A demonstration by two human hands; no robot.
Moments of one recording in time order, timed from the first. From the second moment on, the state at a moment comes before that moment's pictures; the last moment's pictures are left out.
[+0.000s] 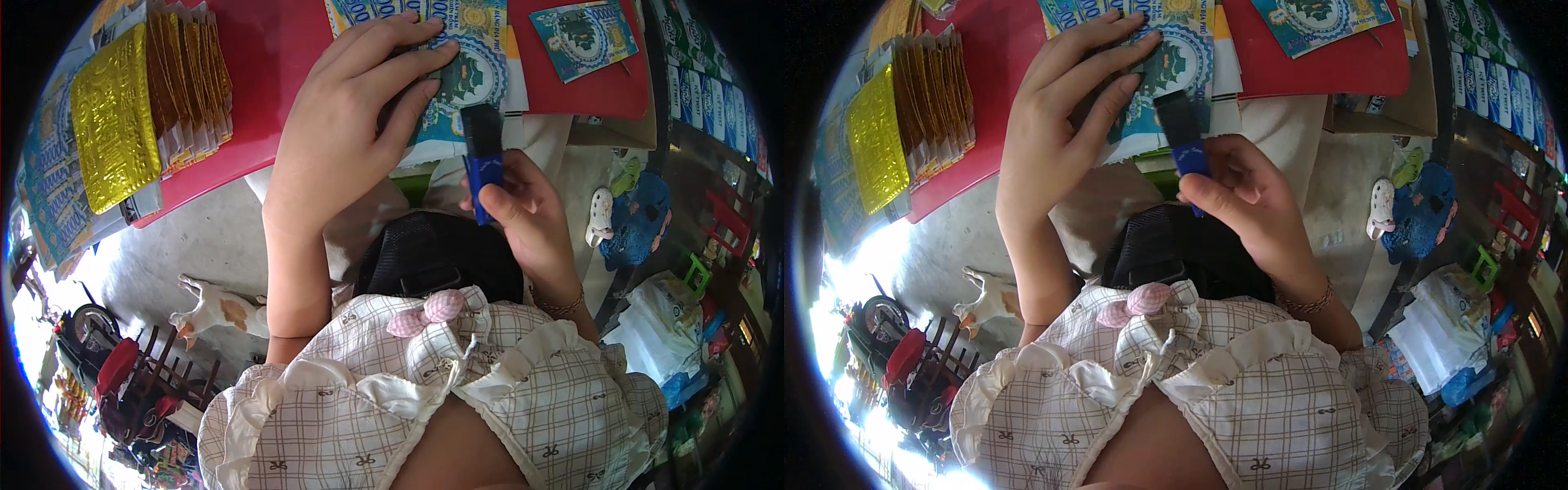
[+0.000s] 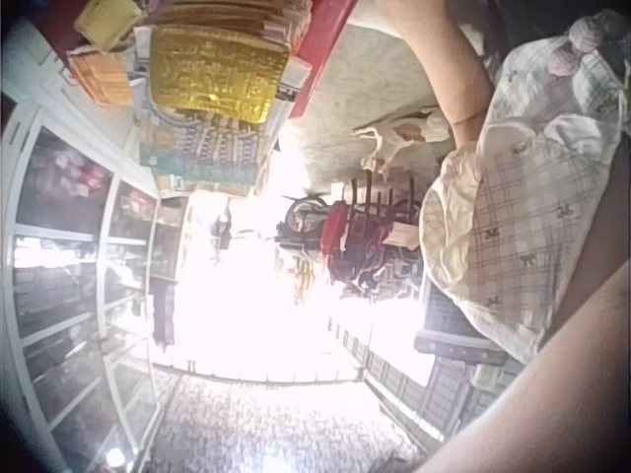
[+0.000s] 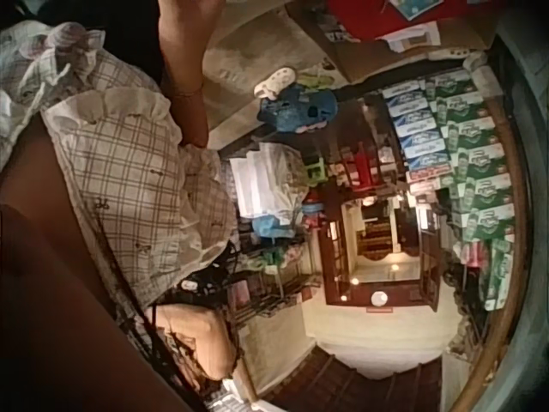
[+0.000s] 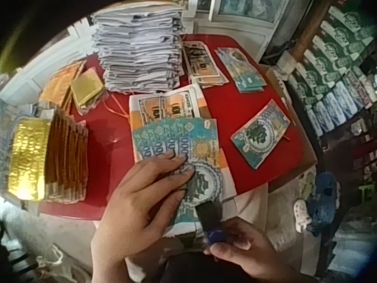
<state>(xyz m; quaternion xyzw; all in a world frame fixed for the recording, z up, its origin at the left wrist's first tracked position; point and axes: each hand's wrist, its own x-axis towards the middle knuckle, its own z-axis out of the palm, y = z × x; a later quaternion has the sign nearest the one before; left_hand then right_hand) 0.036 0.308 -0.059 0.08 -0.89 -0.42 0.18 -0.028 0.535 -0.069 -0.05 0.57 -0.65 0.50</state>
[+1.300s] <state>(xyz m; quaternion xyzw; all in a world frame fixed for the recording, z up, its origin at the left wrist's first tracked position) 0.036 0.306 -0.064 0.05 -0.89 -0.41 0.18 -0.010 0.522 -0.069 -0.14 0.59 -0.61 0.52</state>
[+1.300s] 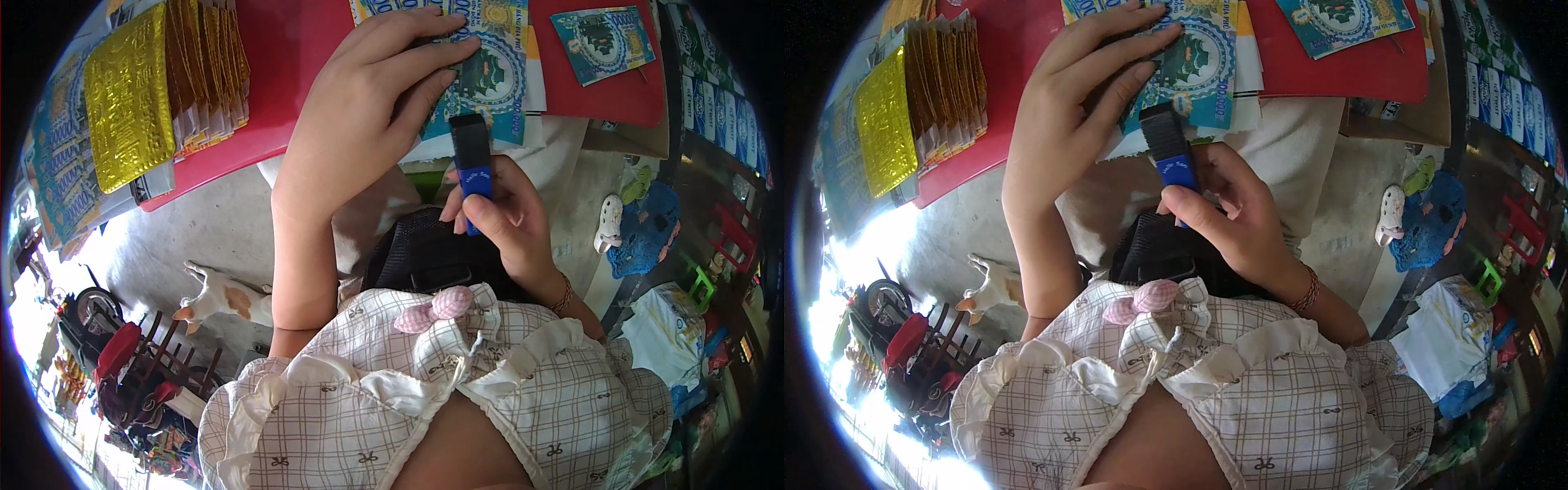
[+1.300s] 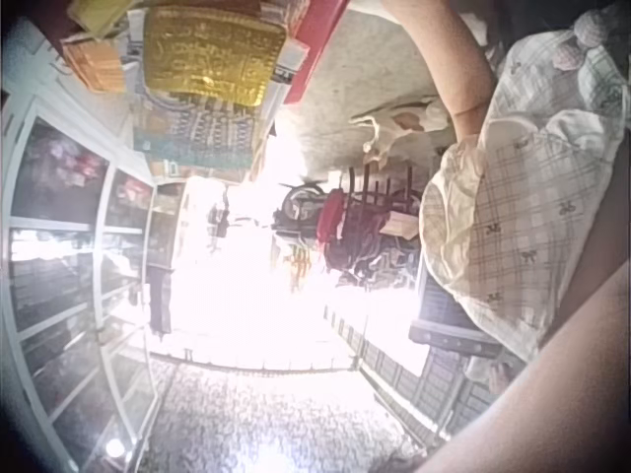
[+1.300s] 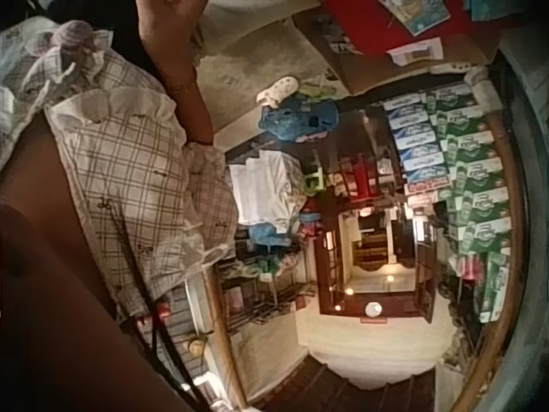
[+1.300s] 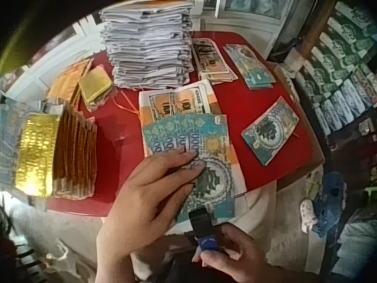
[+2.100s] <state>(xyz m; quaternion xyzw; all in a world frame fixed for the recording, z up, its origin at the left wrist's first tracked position) 0.037 0.306 -0.055 0.05 -0.90 -0.40 0.18 -0.013 0.543 -0.075 -0.13 0.57 -0.65 0.49</state>
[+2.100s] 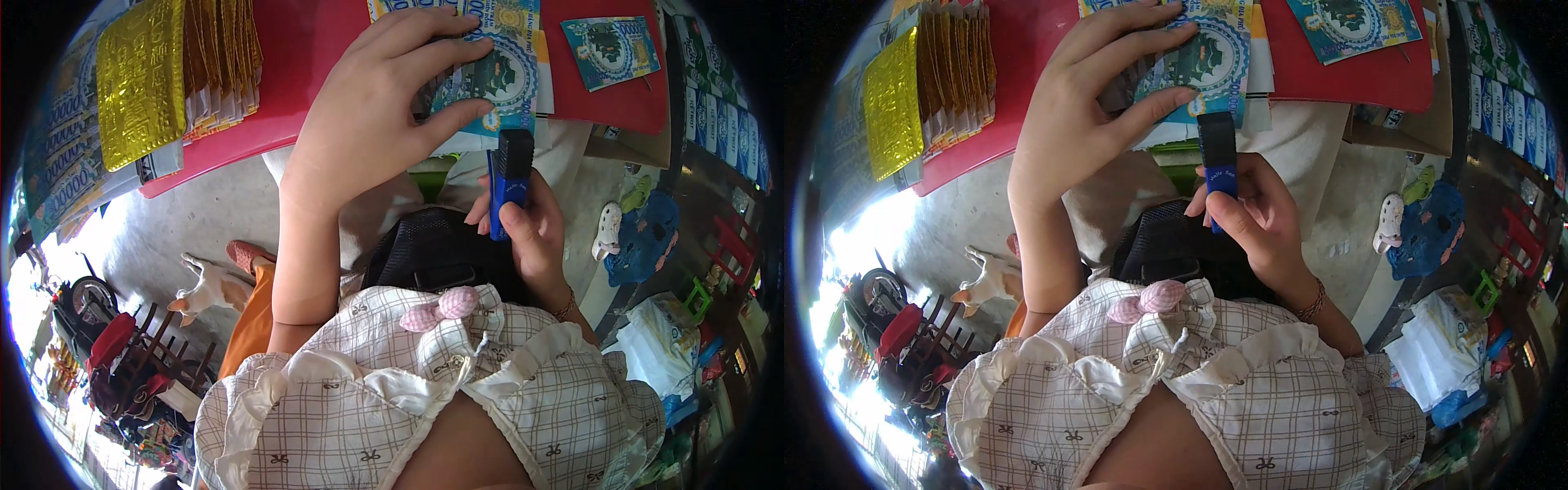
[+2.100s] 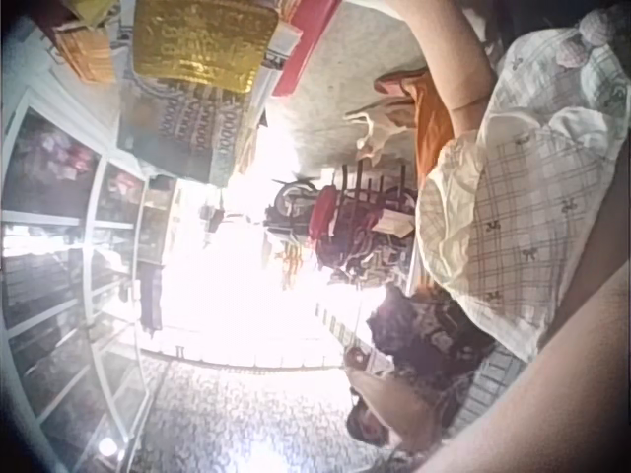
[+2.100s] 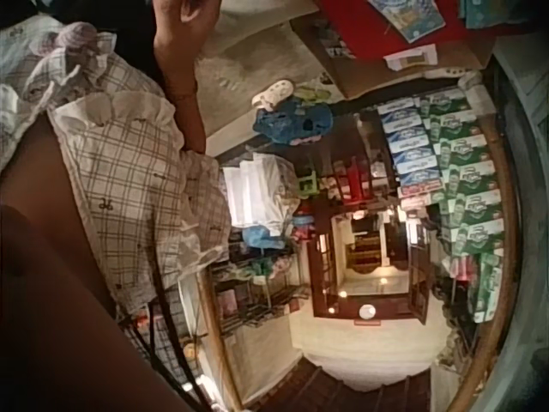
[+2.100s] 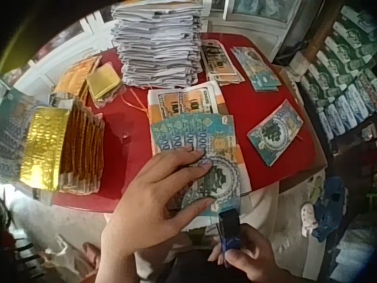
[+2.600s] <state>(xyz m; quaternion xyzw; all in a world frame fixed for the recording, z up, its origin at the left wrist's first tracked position) 0.037 0.309 -0.058 0.06 -0.89 -0.41 0.18 -0.010 0.531 -0.078 -0.15 0.65 -0.58 0.46</state>
